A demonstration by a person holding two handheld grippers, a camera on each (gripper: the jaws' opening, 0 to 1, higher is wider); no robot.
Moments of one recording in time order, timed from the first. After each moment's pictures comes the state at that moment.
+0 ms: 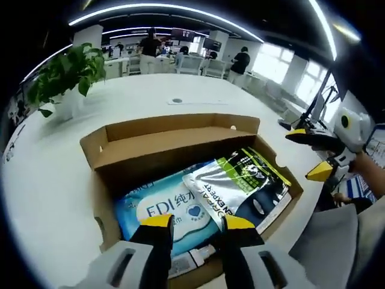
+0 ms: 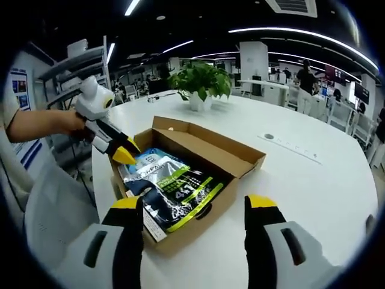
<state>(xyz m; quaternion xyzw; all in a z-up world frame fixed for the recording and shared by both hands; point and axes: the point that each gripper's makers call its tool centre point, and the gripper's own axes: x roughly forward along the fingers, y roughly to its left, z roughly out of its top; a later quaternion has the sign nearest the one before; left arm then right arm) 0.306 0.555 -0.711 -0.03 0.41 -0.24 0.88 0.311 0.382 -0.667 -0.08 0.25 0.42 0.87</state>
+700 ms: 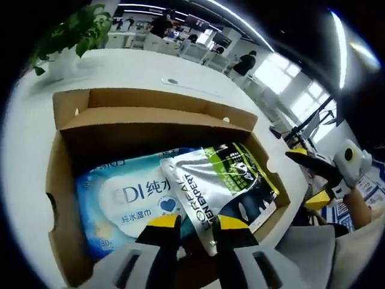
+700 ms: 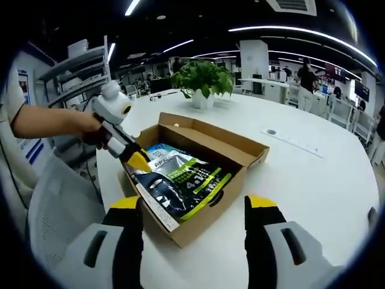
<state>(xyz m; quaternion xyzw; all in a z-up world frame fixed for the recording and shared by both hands) 0.305 0.526 -0.732 -0.16 0.46 -0.26 0.83 0.290 0.382 -0.671 -0.07 0.26 0.42 0.87</state>
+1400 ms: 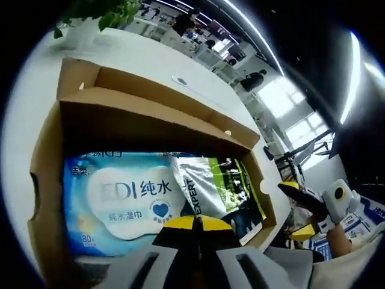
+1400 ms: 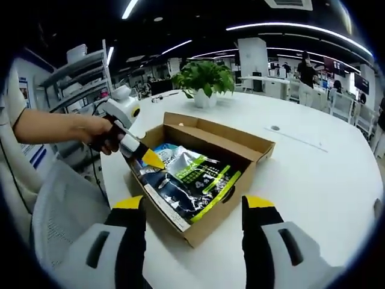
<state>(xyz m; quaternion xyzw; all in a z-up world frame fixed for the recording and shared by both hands) 0.305 0.516 -0.725 -0.25 0.45 -0.25 0.82 0.280 0.392 -0.674 -0.05 0.26 0.43 0.86</state>
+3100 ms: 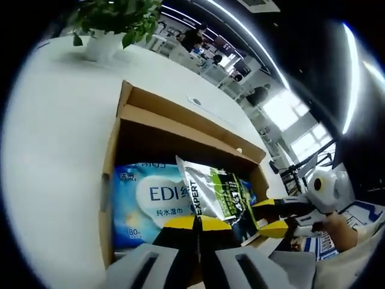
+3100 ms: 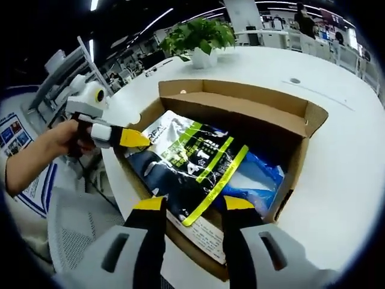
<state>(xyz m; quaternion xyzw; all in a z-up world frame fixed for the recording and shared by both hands) 0.301 0.570 -0.712 -0.25 0.41 -0.22 0.85 0.288 0.456 -0.726 0.01 0.44 0.40 0.80</state>
